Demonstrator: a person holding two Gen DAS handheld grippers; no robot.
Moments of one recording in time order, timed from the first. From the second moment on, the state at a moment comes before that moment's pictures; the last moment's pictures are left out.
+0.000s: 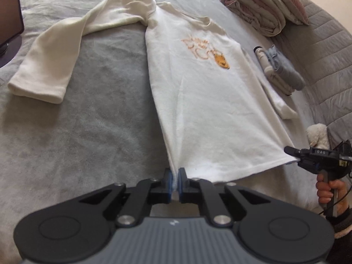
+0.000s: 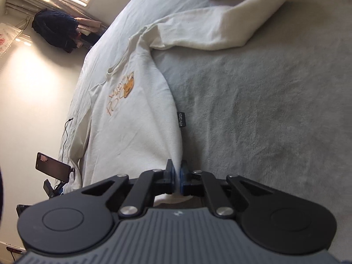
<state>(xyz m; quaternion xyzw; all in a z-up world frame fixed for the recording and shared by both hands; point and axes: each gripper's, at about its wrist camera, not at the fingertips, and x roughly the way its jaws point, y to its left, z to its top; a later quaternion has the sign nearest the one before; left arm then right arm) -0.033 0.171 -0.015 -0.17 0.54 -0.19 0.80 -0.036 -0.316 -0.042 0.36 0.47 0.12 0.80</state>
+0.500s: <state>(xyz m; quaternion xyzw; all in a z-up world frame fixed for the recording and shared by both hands) -0.086 0.172 -0.028 -0.12 0.58 -0.21 0.78 -0.089 -0.301 -0.050 0.30 0.52 0.13 0.79</state>
